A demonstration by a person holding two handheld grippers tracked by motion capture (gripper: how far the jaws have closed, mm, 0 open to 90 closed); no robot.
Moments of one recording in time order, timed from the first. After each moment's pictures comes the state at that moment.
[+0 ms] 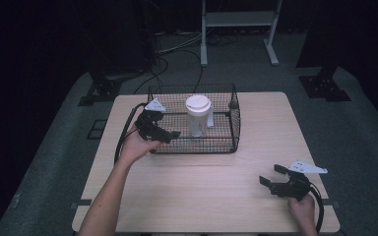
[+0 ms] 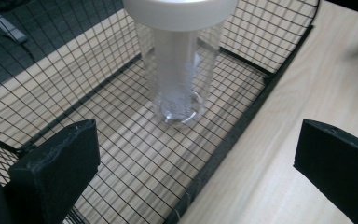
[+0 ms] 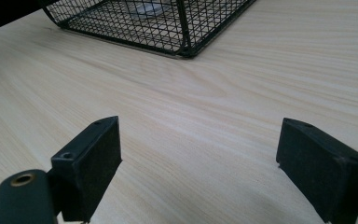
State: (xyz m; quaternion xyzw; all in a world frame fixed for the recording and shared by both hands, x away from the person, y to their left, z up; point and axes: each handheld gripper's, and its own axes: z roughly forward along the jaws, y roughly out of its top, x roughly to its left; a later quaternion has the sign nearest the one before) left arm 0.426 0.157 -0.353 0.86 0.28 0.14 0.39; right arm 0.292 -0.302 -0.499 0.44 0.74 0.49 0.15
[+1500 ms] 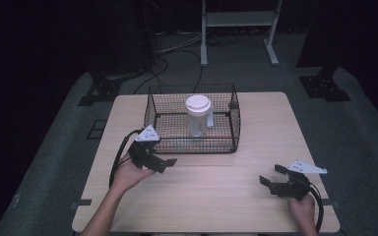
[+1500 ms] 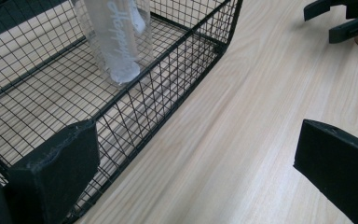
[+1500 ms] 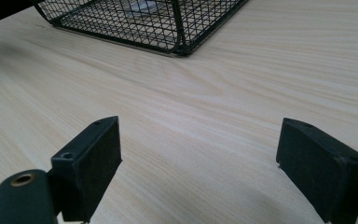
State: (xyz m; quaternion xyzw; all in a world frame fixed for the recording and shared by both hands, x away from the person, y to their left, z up) left arm 0.357 0.171 -0.387 0.86 0.26 0.12 0.42; right arm 0.292 -0.302 -0.499 0.45 0.74 0.48 0.16
